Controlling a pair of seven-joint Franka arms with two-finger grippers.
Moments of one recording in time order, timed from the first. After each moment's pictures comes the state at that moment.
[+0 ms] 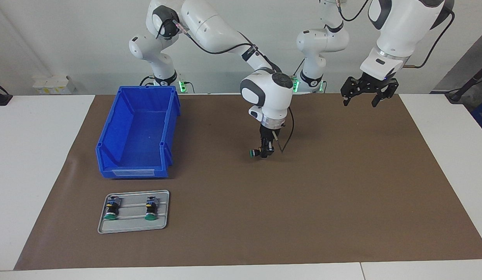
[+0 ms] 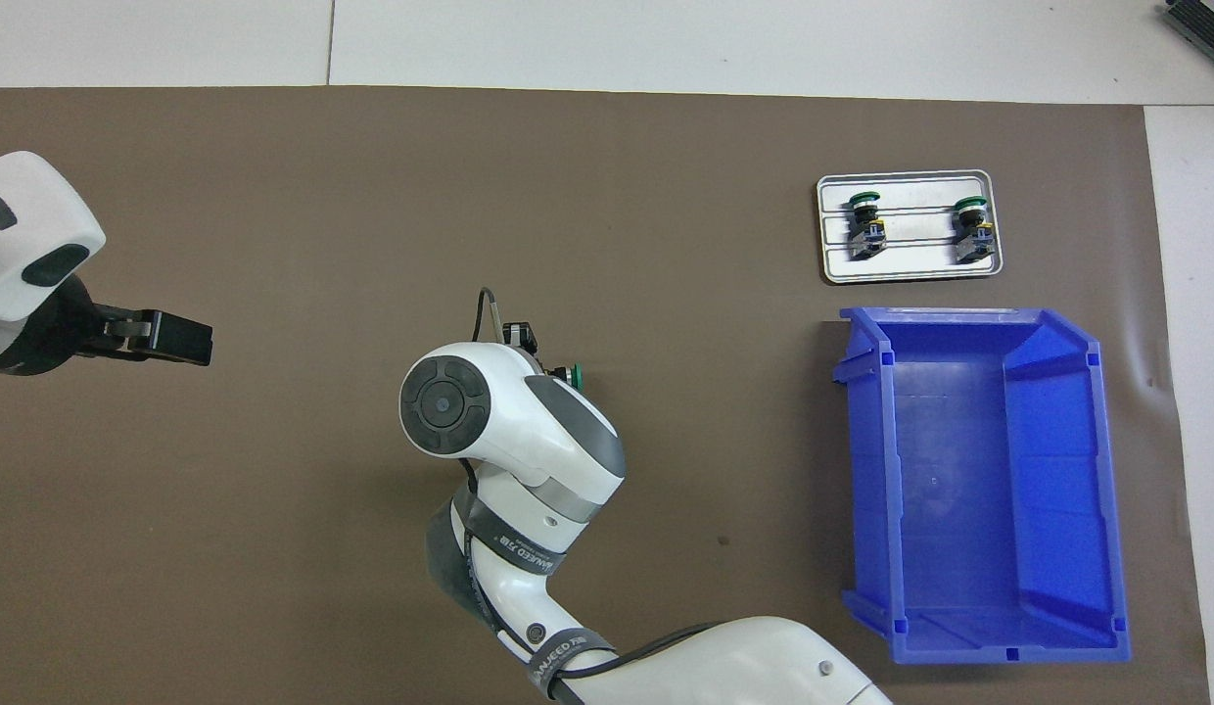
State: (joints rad) left arm -0.04 -0.09 -0.12 -1.71 -0.01 1.62 -0.01; right arm 0.83 0.61 -0.07 -1.47 -0.16 2.13 2.39
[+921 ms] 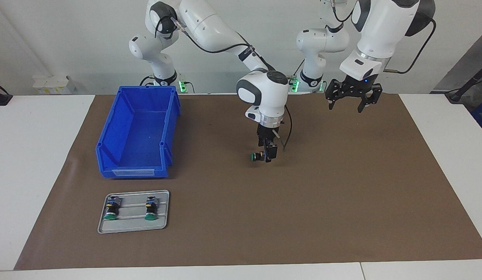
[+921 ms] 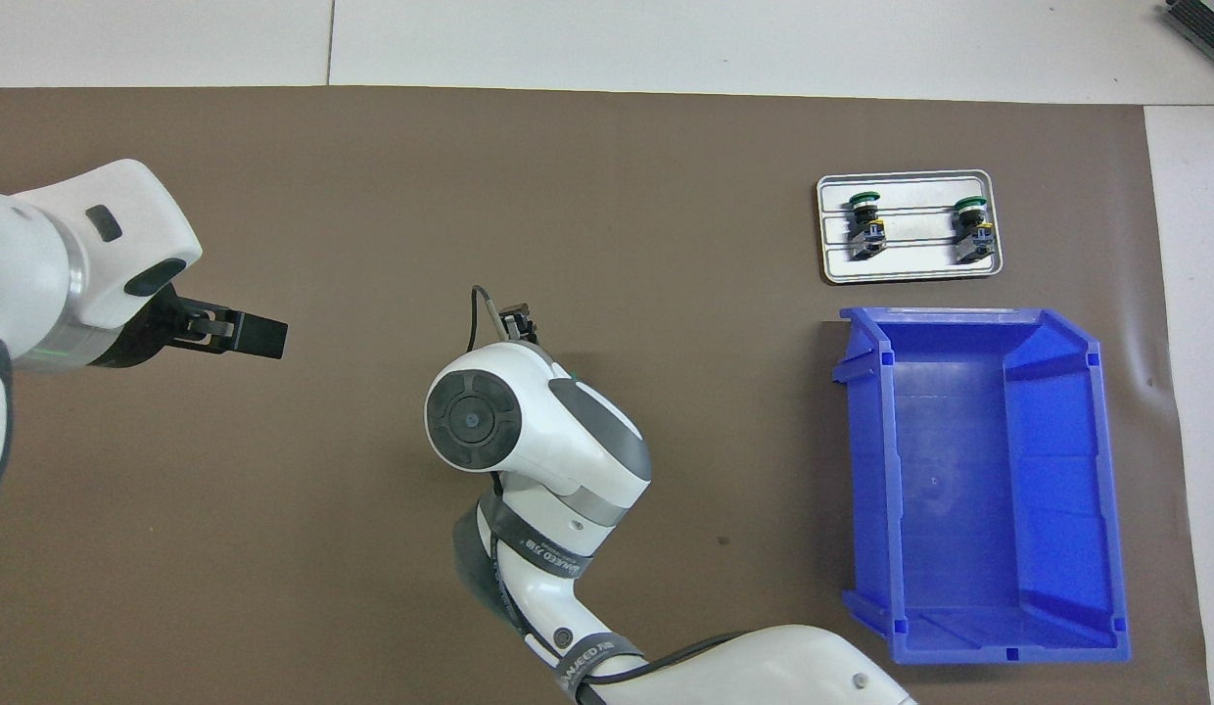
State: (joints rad) left arm -0.12 -0.09 -0.13 -1.76 -0.02 1.75 0.01; right arm 0.79 0.51 -0.08 -1.55 -0.21 2.22 2.16
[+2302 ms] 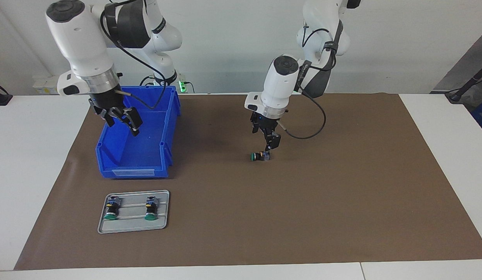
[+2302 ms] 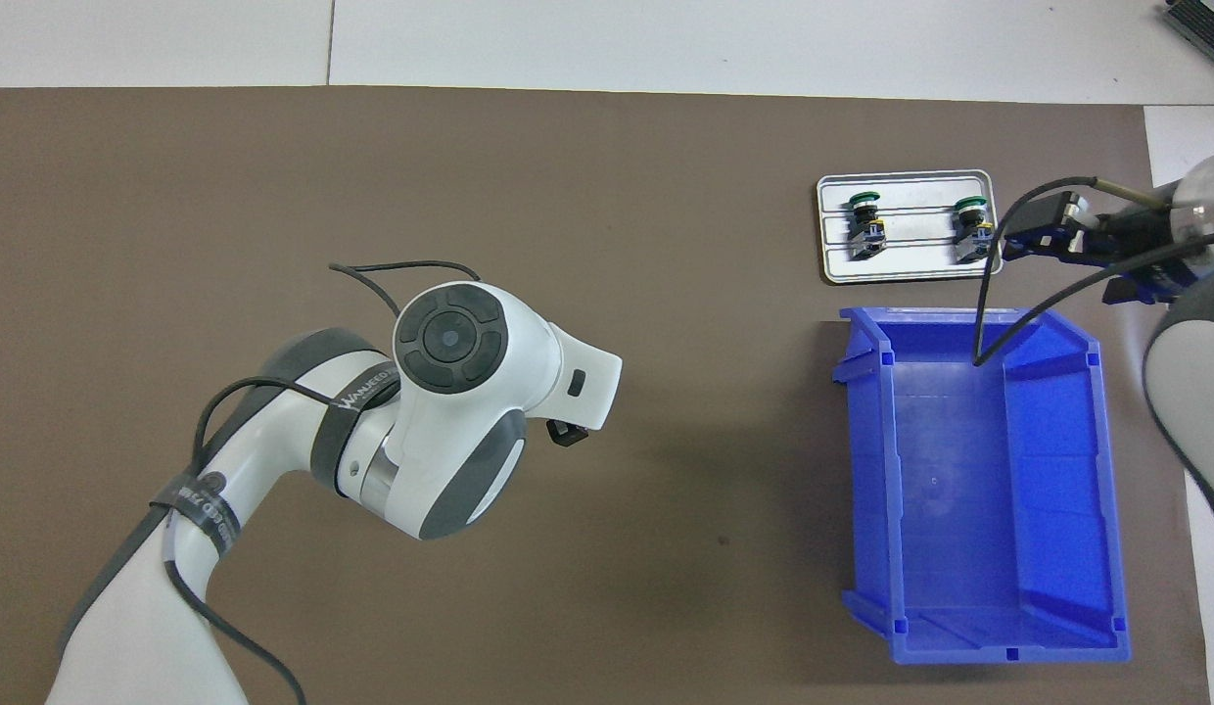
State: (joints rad) left arm -0.51 0.23 -0.14 -1.89 -0.07 2.22 0.59; right arm 0.10 0.03 -0.09 -1.61 -0.02 1.74 0.42
